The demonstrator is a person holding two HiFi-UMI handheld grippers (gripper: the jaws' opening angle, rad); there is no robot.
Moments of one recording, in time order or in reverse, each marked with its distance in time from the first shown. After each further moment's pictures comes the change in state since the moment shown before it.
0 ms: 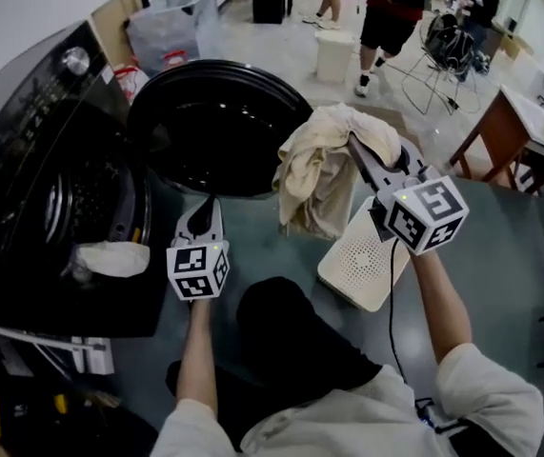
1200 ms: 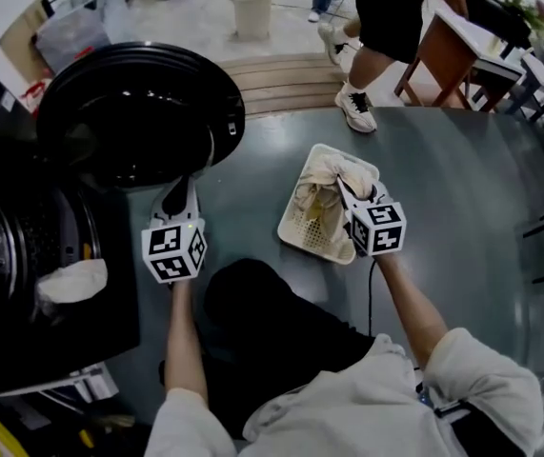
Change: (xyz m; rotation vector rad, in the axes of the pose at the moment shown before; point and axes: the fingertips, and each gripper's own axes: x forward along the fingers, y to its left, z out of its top) left arm 0.062 -0.083 -0.040 0.008 0.073 -0.224; right arm -0.144 -0.071 -0.277 0.167 0.439 -0.453
